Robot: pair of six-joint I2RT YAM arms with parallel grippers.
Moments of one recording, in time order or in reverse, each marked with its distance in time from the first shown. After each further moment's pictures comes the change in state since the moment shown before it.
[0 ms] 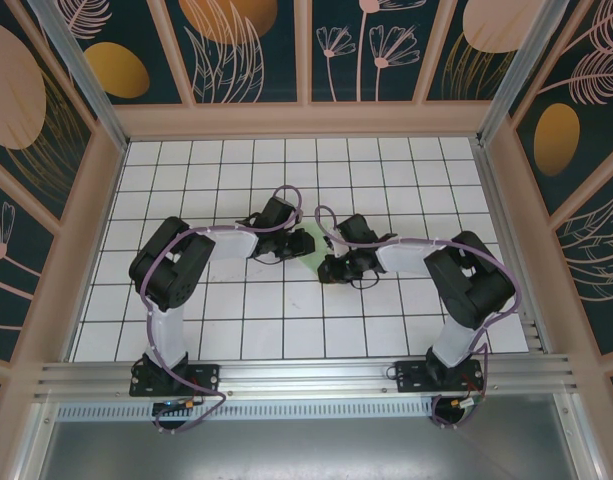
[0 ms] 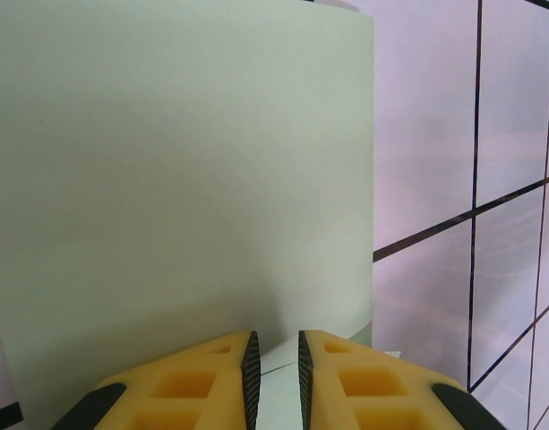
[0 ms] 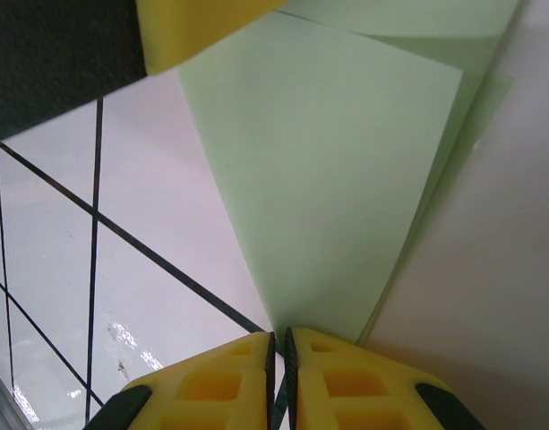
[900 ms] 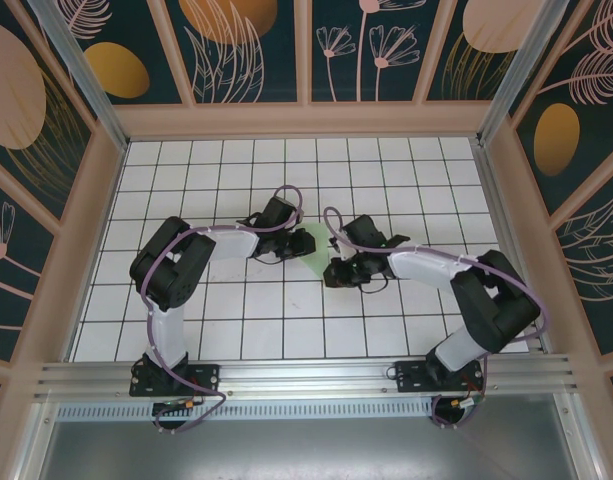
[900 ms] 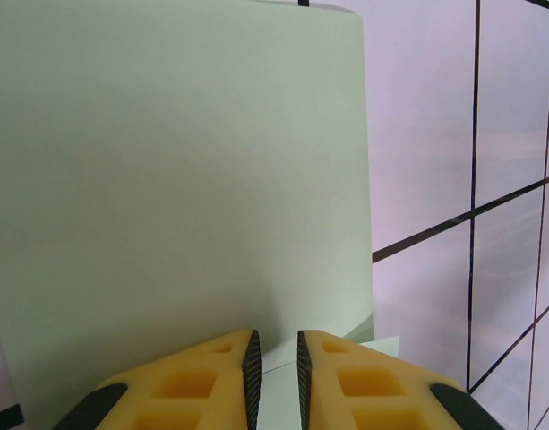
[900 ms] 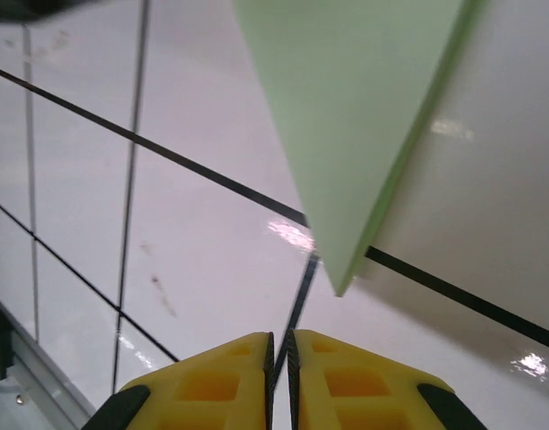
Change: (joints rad) left arm -0.003 0.003 0.005 -0.002 -0.001 0.000; right arm 0.013 -0.183 -0.024 -0.152 0.020 -0.003
